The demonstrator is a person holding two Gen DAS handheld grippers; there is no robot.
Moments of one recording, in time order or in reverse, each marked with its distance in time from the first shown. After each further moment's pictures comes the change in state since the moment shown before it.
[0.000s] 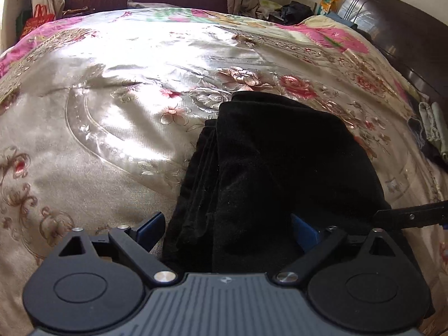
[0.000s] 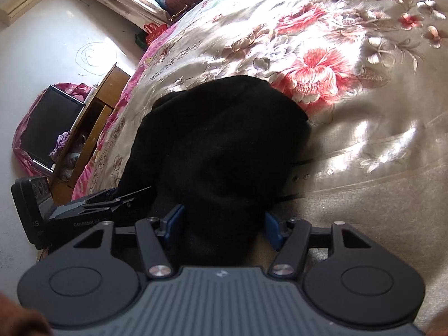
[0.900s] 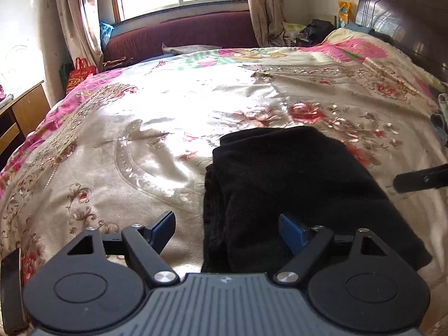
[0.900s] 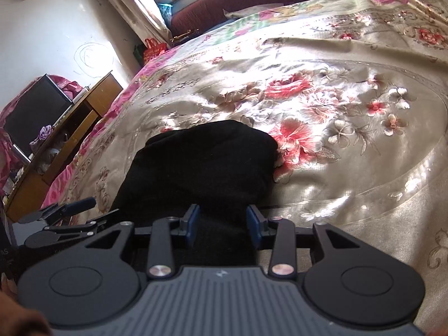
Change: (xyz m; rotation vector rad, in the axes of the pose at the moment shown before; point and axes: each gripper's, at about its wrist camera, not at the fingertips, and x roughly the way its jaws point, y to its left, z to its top) left arm -0.064 -0.085 -0.012 0.105 -0.153 0.272; right arm -0.080 0.039 -0.006 -0.267 -0.125 -0.169
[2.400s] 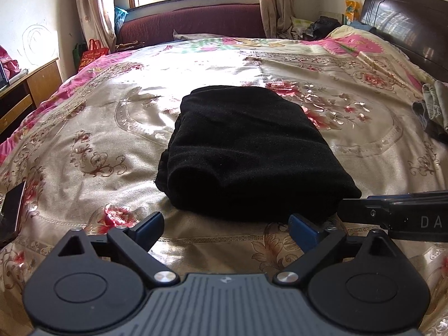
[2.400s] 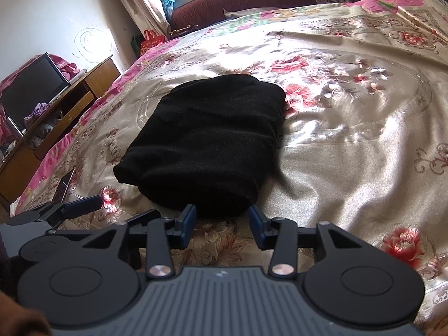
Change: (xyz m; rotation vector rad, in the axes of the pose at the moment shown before) left arm -0.060 -0.065 -0.068 -0.077 0.046 0.050; right arm -0.037 0.044 -0.086 -0.018 0.007 -0.077
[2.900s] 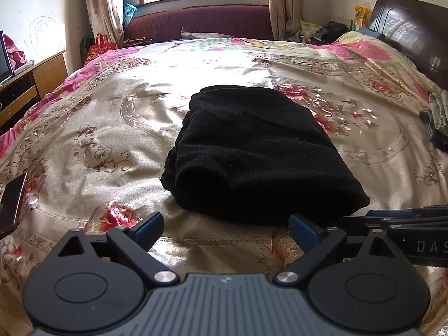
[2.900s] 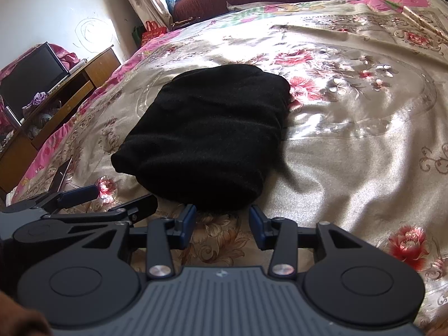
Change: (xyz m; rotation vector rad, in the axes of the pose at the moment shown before) left arm 0.004 0.008 0.000 -0.044 -0.002 0.007; right arm 0.008 0.005 -0.001 -0.026 0.026 -0.007
